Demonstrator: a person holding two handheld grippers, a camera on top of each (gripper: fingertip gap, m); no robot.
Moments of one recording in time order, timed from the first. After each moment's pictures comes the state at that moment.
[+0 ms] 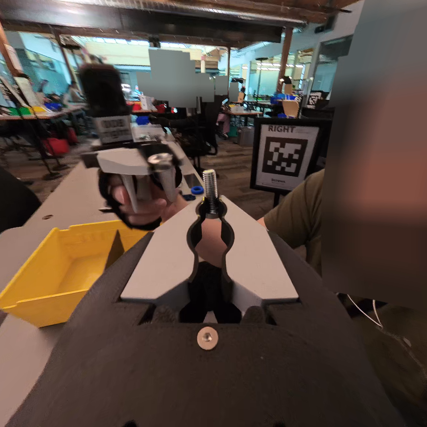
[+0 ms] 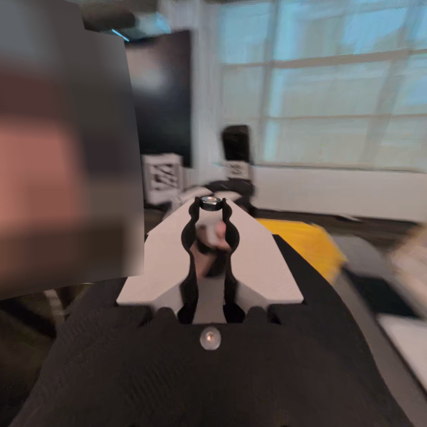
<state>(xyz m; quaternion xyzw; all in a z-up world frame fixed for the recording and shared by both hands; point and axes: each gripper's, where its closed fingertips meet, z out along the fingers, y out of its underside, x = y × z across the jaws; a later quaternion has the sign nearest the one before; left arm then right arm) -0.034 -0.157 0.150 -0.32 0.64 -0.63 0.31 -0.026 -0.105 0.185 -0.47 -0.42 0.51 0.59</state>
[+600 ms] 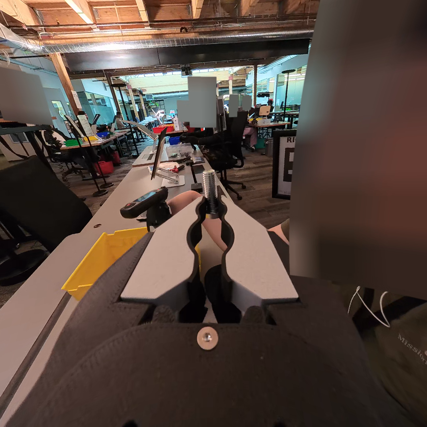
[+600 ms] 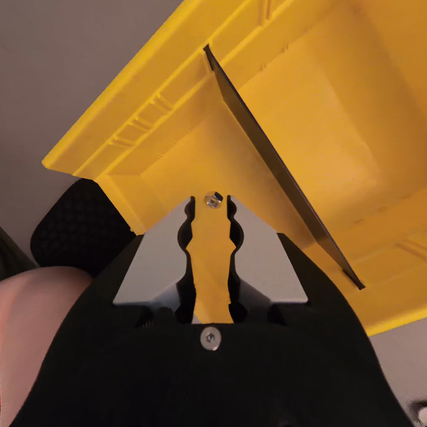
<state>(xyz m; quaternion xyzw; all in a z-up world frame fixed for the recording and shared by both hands) -0.076 -0.132 0.177 -0.32 0.61 -0.61 0.39 0.186 -0.092 -0.113 -0.95 -0.24 0.14 0.16</state>
